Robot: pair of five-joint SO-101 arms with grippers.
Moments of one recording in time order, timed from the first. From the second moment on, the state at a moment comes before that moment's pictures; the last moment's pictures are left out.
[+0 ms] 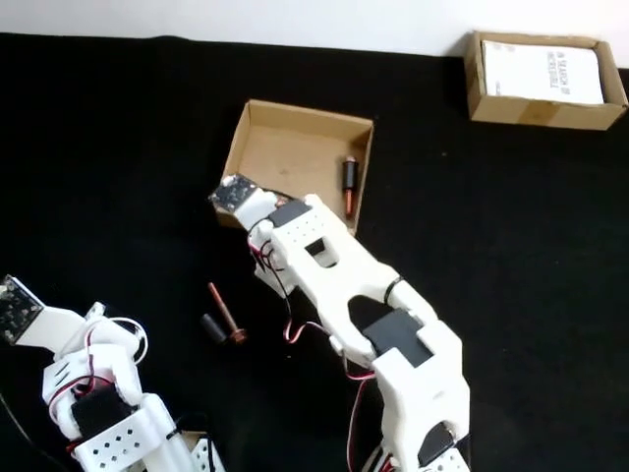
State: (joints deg) left arm -37.9 -103.6 96.1 57.2 24.4; right arm -42.4 24.4 5.0 61.7 18.1
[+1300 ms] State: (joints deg) left arm 11.6 7.3 -1.7 94.5 60.0; right arm -7.1 -45.8 55.3 54.5 3.9
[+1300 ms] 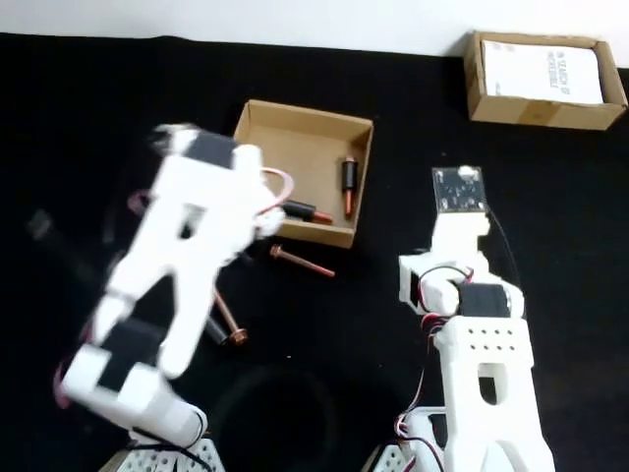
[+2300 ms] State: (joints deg) left arm 16.8 47.2 -43.7 99.6 61.4; right arm -6.8 -46.5 61.0 43.4 3.9
